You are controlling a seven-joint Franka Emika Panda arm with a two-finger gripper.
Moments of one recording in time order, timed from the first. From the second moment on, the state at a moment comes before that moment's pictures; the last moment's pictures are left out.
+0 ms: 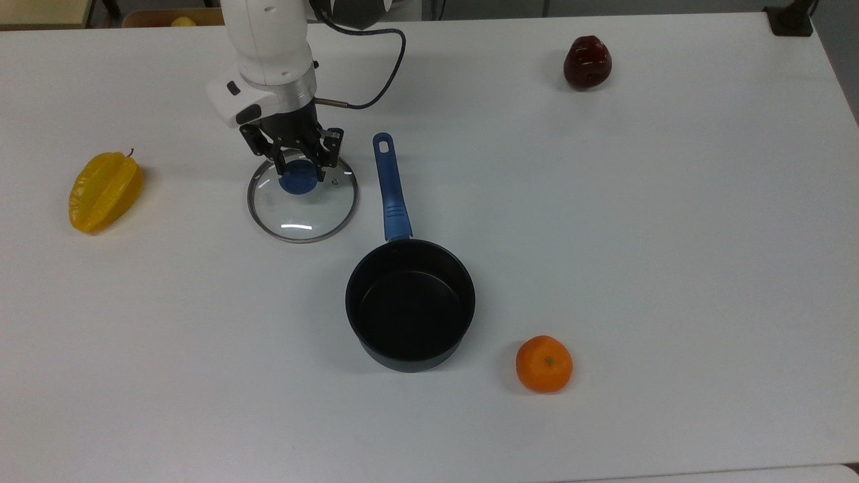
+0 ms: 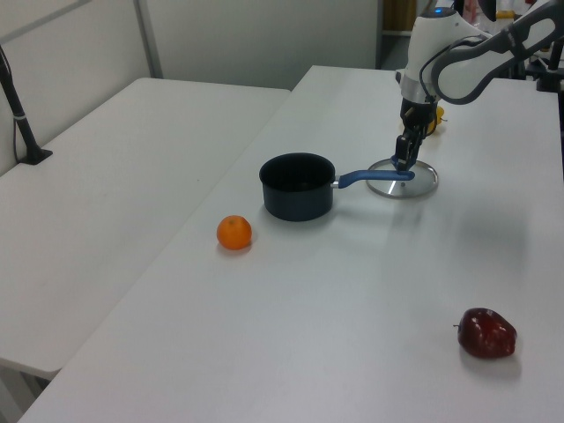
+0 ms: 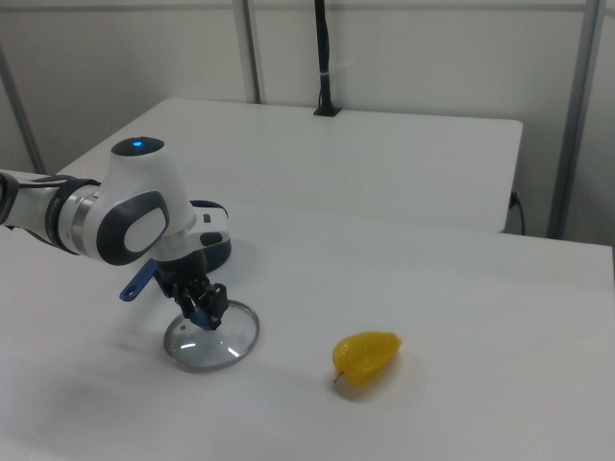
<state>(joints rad) -0.10 0.21 0.02 -2.05 -0.04 2.37 0.04</state>
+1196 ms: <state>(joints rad) -0.05 0.24 0.03 -1.62 -0.04 2.11 0.04</state>
